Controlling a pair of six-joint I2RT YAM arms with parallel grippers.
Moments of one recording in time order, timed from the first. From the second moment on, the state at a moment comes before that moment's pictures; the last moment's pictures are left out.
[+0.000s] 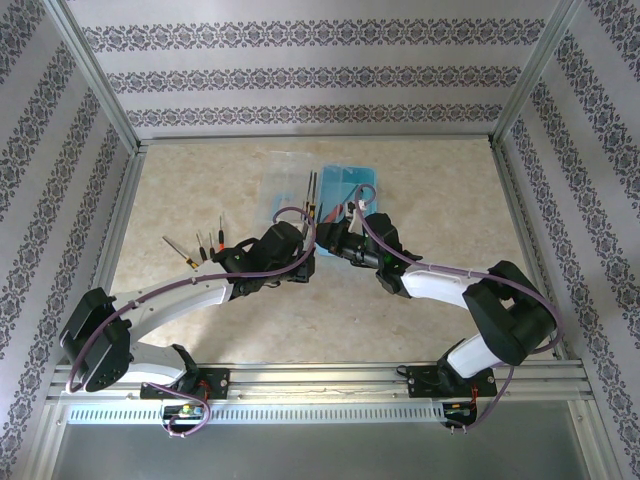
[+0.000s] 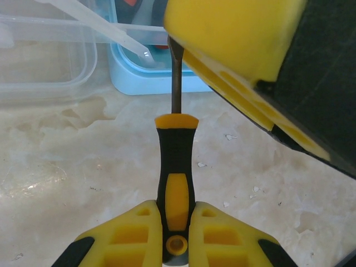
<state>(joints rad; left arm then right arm) -0.81 1.35 0.92 -0.39 -0.02 -0.68 0.63 1.52 0.65 0.59 -0.34 1.01</state>
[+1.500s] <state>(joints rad) -0.75 0.77 0.71 -0.67 -0.31 -0.78 0.39 1.85 1.19 0.27 -0.39 0.84</state>
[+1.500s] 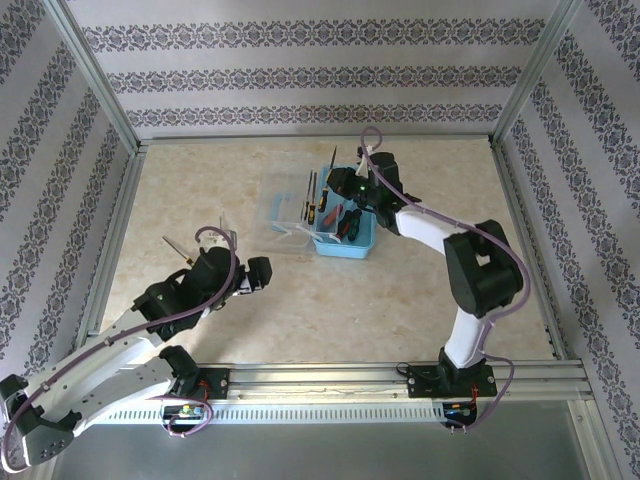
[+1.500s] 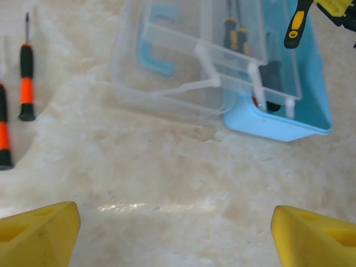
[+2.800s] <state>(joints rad) -0.72 0.69 0.71 -0.72 -0.44 -0.82 0.39 1.63 1.10 0.14 -0.46 0.81</state>
